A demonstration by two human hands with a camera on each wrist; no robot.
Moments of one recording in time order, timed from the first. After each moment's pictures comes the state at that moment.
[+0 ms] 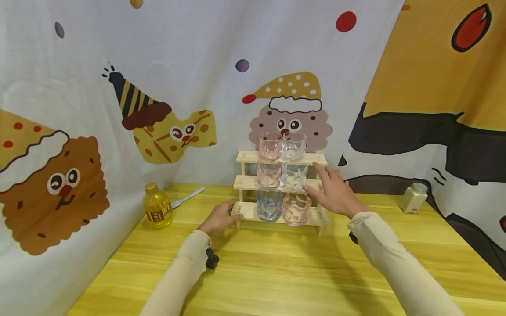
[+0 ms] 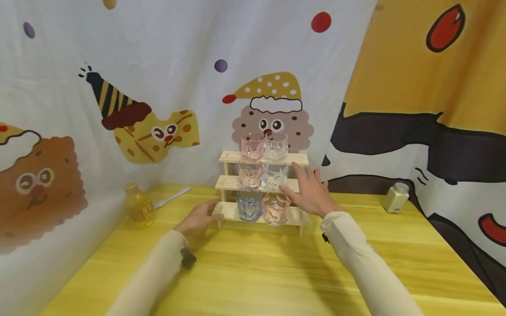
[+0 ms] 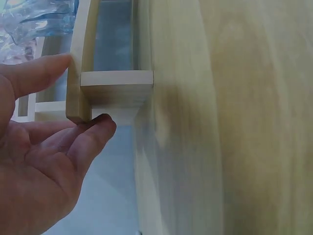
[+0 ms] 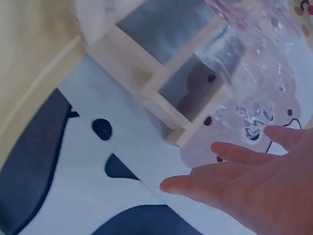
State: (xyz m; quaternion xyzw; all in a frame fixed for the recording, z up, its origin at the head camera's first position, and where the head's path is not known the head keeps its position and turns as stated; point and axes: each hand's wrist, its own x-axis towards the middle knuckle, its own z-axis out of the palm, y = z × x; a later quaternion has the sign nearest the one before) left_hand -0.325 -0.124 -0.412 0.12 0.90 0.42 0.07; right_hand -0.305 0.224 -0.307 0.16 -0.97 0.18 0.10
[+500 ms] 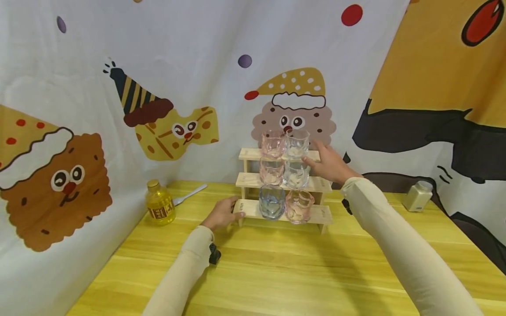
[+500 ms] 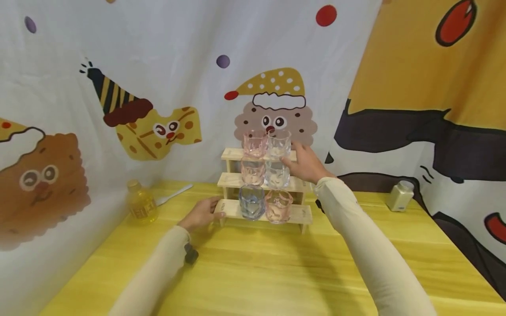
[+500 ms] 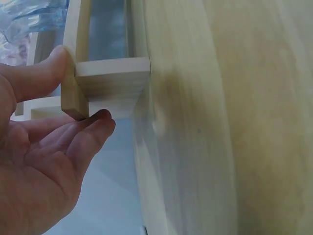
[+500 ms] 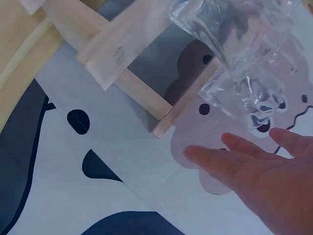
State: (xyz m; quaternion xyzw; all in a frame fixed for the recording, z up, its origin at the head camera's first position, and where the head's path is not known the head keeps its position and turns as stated) left_hand -0.332 -0.122 -0.411 0.11 0.90 0.42 0.06; right_hand -0.356 0.210 -0.261 0.17 -0.95 0.24 0.07
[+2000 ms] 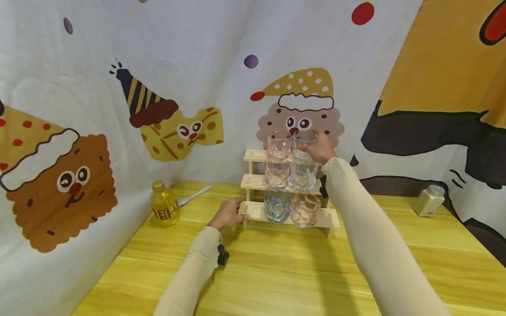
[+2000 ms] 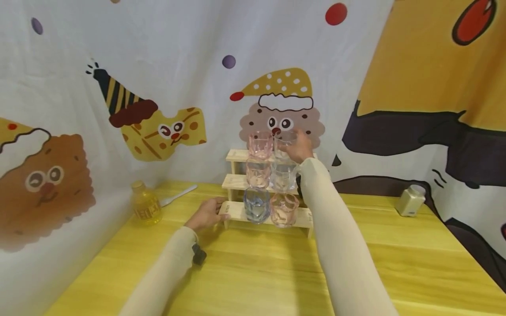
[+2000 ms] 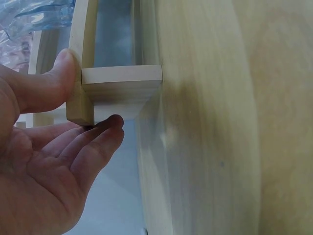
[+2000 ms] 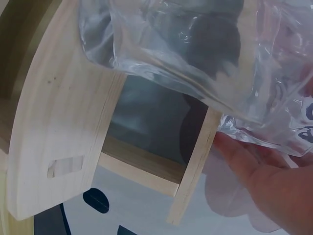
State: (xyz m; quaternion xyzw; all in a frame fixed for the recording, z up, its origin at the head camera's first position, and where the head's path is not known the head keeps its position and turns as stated) left_hand -0.336 -0.116 -0.407 0.08 0.91 0.40 0.05; right_hand -0.426 0.177 -0.254 0.04 -0.90 0.43 0.07
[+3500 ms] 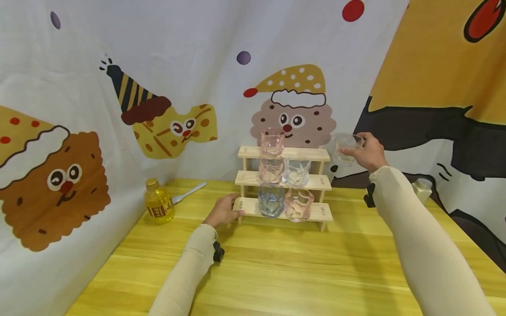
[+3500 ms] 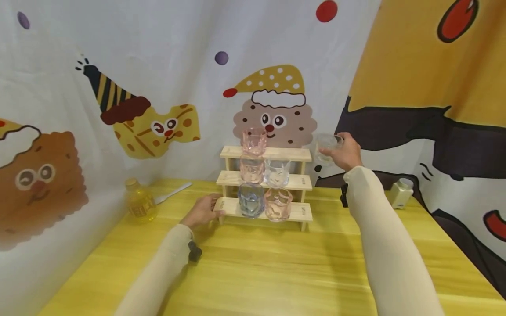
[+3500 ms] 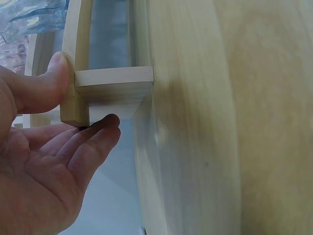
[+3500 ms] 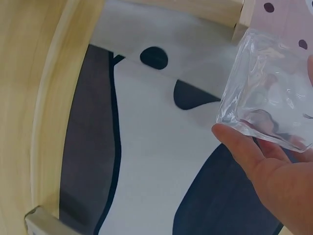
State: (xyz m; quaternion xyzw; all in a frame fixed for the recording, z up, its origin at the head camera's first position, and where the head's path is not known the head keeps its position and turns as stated) left_hand -0.338 -0.118 -0.413 0.10 0.92 0.37 0.02; right_hand -0.376 0.296 -0.259 -0.02 -0.91 0.39 0.12
